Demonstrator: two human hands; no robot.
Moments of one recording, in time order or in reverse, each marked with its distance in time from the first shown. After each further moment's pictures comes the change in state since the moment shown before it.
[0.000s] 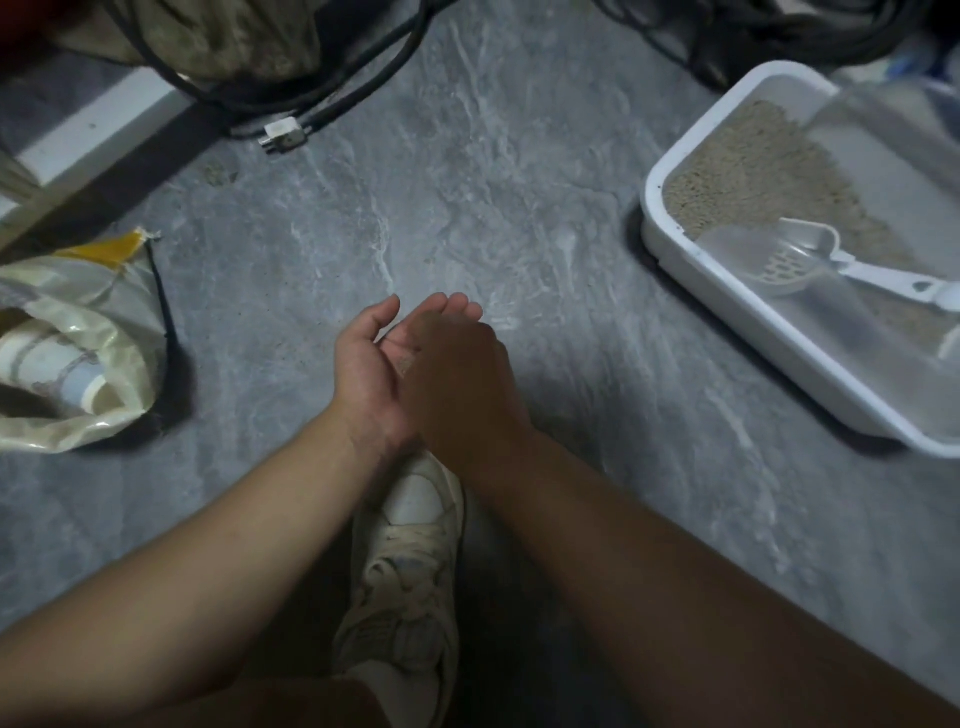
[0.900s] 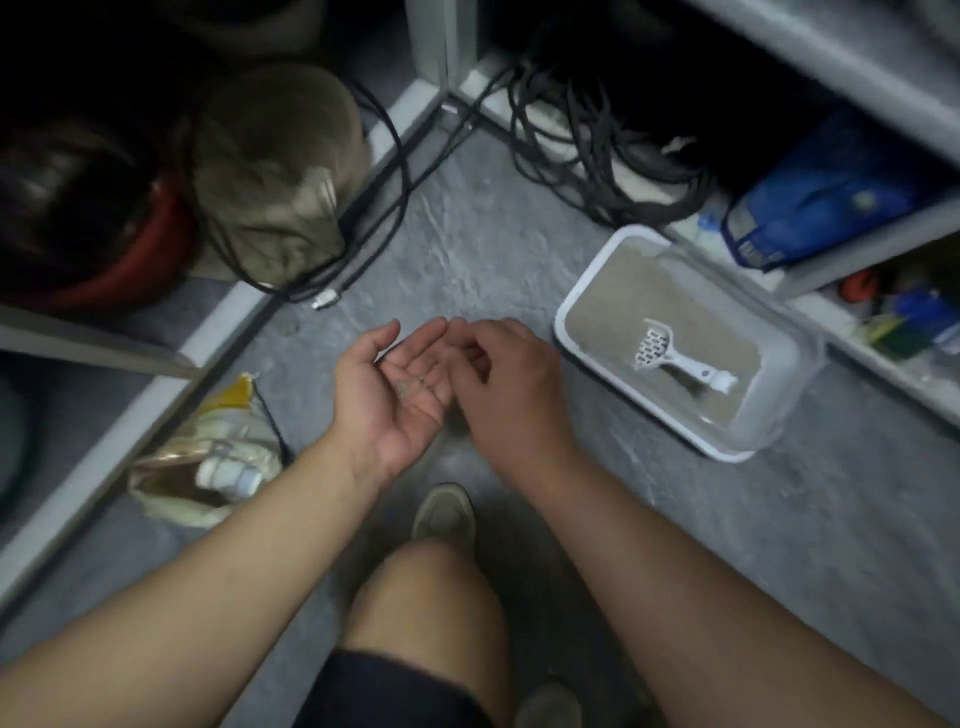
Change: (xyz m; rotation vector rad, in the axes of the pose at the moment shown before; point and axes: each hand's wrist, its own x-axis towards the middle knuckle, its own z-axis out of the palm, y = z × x) left_hand -0.189 0.112 0.233 0.127 0.045 -0.025; right_hand -0.015 -0.107 -0.309 0.432 0.286 0.072
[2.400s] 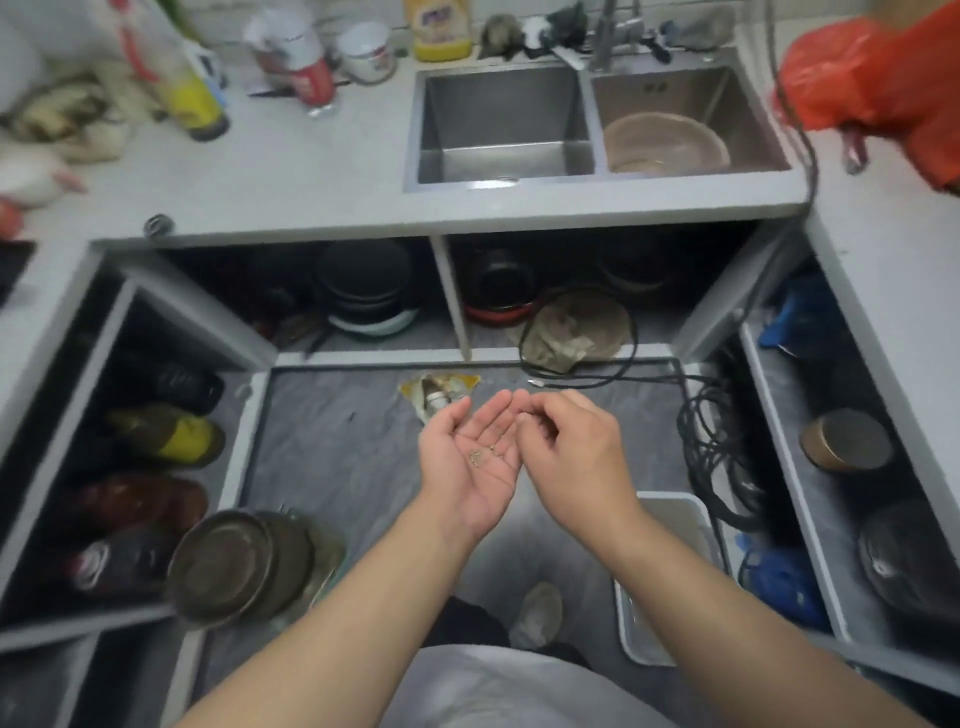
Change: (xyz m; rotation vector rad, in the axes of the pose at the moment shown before) left_hand -0.513 -0.006 0.239 -0.803 0.159 0.535; right_hand -0.093 -0.383 -0.364 0.023 -0.686 -0.622
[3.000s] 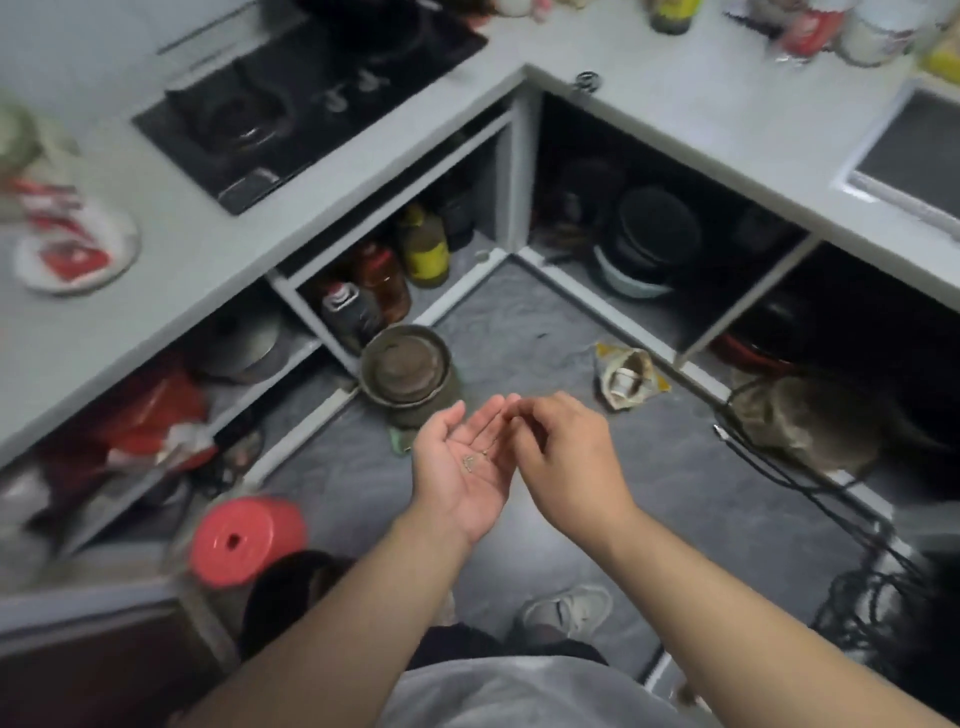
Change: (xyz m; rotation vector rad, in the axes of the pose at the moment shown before) left_hand -0.174 0.081 -0.292 -0.570 0.204 0.421; right_hand -0.174 -0.139 0.219 -0.140 -0.637 -0.565
